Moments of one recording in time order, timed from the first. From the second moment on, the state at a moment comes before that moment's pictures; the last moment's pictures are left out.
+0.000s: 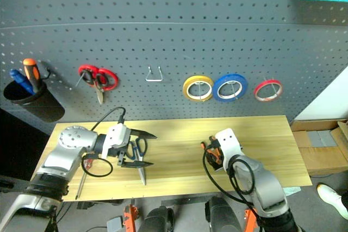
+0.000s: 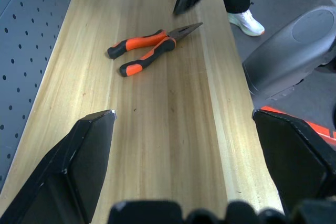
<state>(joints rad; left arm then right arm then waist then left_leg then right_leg) -0.38 0.74 -0.15 0.29 -0.24 -0.16 -1.43 -0.15 -0.20 0.22 -0.40 0.12 1.10 0.17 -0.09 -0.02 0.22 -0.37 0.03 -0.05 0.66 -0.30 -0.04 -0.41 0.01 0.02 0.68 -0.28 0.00</state>
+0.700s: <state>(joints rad) -0.40 0.71 -0.17 0.23 -0.23 -0.12 -1.43 -0.25 -0.17 0.27 -0.02 0.04 0.90 0.18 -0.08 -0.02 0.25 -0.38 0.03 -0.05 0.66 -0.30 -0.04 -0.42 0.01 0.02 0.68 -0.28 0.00</state>
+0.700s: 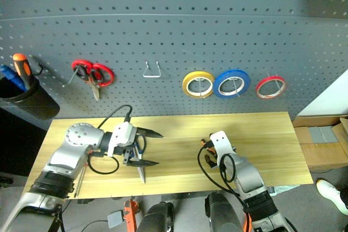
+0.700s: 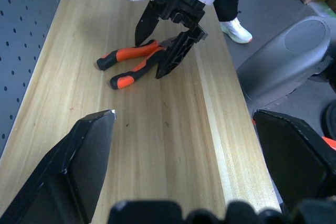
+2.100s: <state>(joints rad) -0.20 0.67 0.20 -0.03 -0.50 0.14 -1.09 -0.54 -0.11 0.28 -0.64 0.03 0.89 0.19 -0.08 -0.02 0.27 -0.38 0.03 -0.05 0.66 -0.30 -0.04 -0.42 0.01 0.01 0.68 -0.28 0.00</state>
